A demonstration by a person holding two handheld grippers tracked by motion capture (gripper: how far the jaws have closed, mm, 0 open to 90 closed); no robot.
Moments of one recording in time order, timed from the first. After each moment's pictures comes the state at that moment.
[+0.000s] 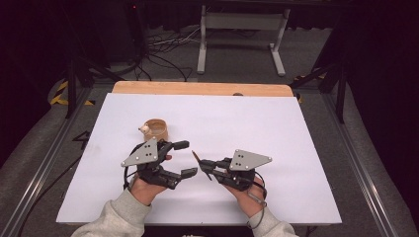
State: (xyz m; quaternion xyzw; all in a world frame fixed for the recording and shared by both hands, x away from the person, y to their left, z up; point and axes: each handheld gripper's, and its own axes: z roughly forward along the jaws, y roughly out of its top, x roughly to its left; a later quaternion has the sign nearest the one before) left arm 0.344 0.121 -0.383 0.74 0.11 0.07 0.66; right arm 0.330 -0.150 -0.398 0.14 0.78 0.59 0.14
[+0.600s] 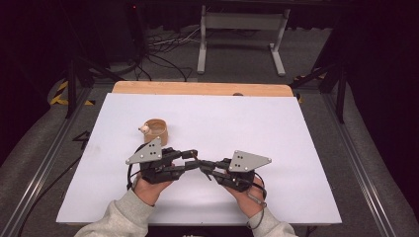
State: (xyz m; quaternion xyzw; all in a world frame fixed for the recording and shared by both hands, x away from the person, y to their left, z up) left arm 0.344 0.117 -0.385 0.75 0.13 0.05 0.64; right arm 0.327 -0.148 -0.397 0.14 0.79 0.59 0.14
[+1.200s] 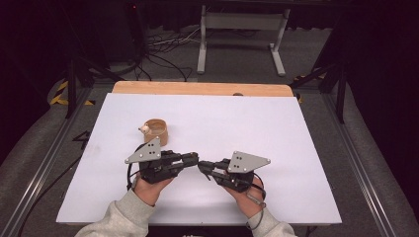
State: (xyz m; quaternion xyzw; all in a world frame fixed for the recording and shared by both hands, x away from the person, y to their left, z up) left arm 0.345 0.118 -0.386 0.75 0.14 0.04 0.65; right arm 0.326 -0.146 -0.397 0.13 0.79 0.58 0.14
